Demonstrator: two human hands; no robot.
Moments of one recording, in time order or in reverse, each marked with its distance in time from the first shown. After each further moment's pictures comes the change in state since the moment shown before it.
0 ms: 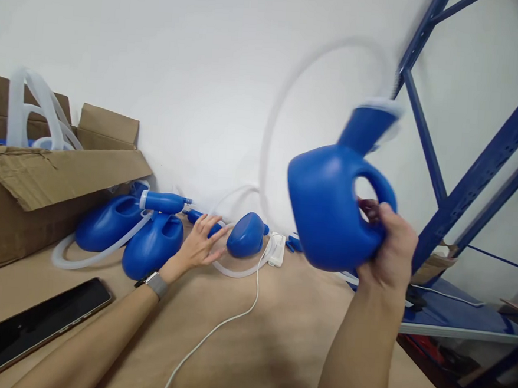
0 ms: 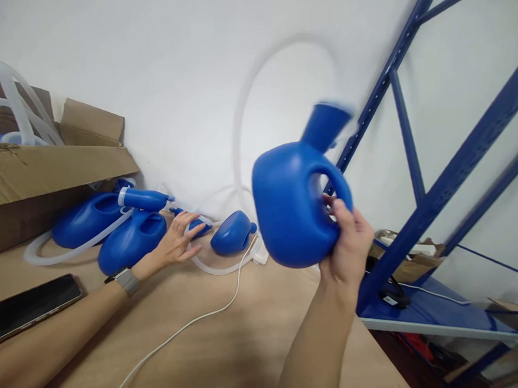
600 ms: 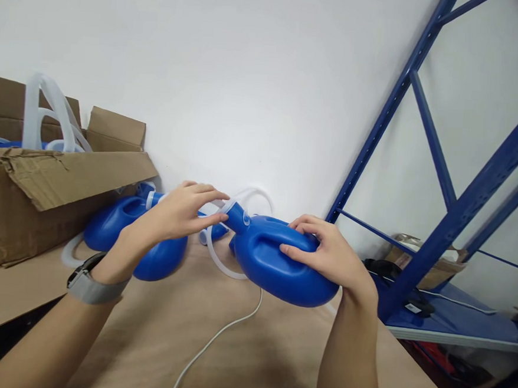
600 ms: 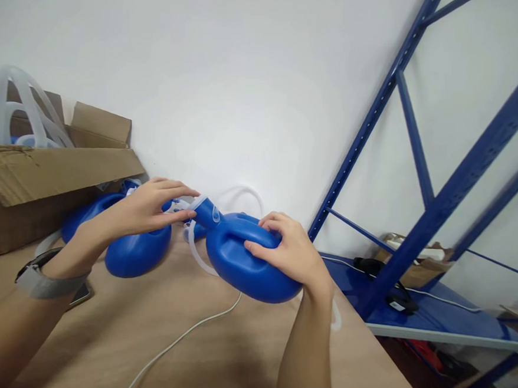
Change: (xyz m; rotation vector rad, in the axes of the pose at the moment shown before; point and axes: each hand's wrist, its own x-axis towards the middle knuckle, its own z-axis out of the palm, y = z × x) left_hand 0.121 0.018 -0.154 -0.030 -0.374 -0.208; right_hand -0.027 -0.017 0.041 -0.686 -0.961 -0.091
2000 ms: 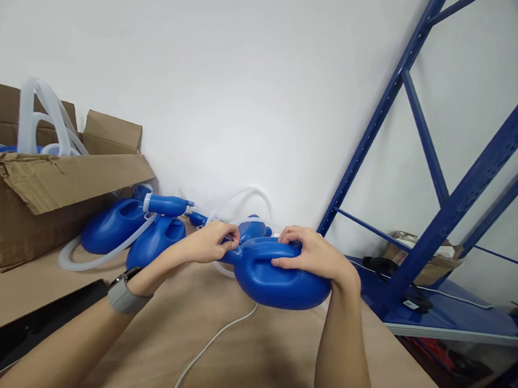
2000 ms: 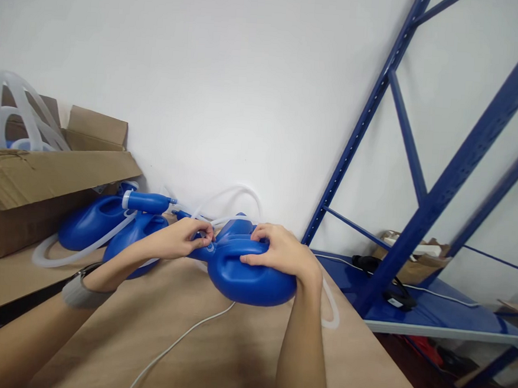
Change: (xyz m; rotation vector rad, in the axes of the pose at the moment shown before) left_hand 0.009 0.032 0.063 -0.592 -0.353 -0.184; right_hand 0.007 0.027 0.008 -0.058 -0.272 0.061
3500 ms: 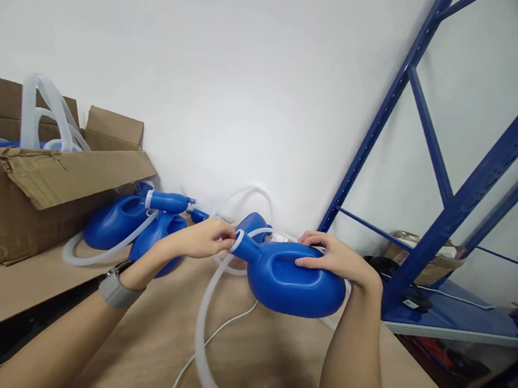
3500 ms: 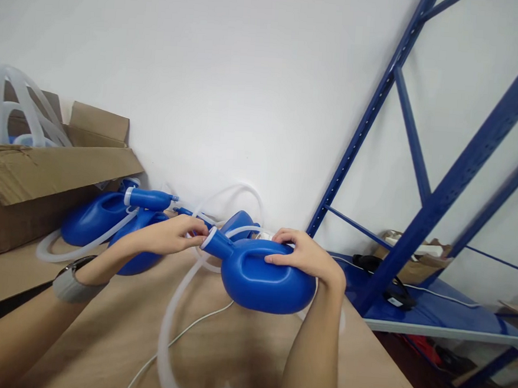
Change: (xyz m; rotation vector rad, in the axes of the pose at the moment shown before) left_hand -0.005 -0.002 -0.013 0.052 -0.106 0.005; right_hand -0.024 0.044 -0.015 0.222 -0.042 0.149
